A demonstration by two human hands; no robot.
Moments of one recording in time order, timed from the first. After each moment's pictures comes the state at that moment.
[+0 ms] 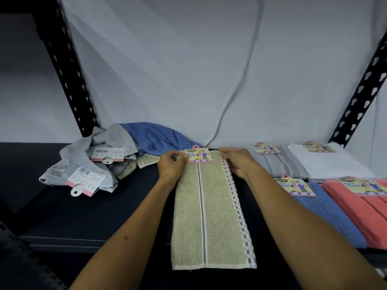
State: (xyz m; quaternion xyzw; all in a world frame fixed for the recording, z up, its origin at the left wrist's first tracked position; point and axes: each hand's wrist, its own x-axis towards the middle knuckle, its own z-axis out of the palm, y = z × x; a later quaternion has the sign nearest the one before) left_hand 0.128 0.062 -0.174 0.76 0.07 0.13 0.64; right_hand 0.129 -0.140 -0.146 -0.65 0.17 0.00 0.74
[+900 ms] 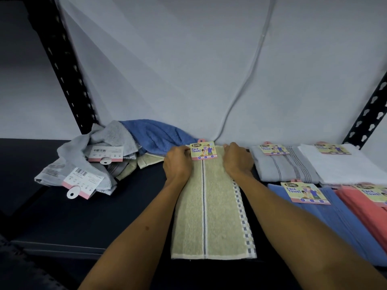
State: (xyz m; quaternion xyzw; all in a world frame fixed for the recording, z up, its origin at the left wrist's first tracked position) left_hand 0.148 0.045 -0.173 0.91 0.03 0.23 0.35; right_hand 0.158 -0.123 -0.166 -0.95 0.15 -0.16 0.21
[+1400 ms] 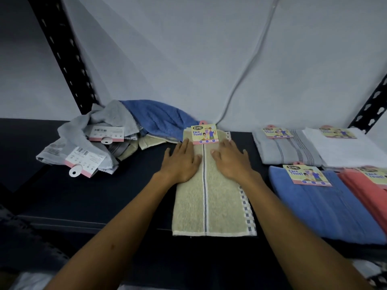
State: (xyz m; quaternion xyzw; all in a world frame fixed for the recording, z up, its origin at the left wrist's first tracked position) left_hand 0.101 0.064 -0.179 0.98 -0.14 -0.02 0.15; right_hand 0.095 -0.108 -0.172 -0.98 -0.03 -0.04 0.17
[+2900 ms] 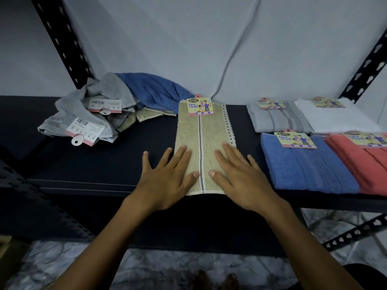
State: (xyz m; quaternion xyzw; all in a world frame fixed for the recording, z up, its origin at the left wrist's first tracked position) left_hand -0.051 0.093 -0.178 0.98 -0.17 -0.07 0.05; right_hand -0.065 -0.123 -0.183 -0.98 -0.12 0.01 0.13
